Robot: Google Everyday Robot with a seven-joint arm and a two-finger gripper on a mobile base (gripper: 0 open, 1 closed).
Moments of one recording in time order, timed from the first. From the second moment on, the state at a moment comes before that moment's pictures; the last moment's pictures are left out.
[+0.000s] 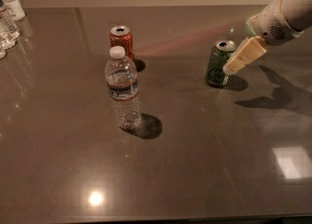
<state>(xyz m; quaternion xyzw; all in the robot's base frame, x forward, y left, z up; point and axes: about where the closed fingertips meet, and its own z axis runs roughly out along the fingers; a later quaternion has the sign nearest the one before) 0.613 -0.223 0.928 -0.49 0.81 0.05 0.33</state>
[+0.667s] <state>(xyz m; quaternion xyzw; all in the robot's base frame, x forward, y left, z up) 0.634 -0.206 0.909 -0.46 0.82 0.10 0.33</state>
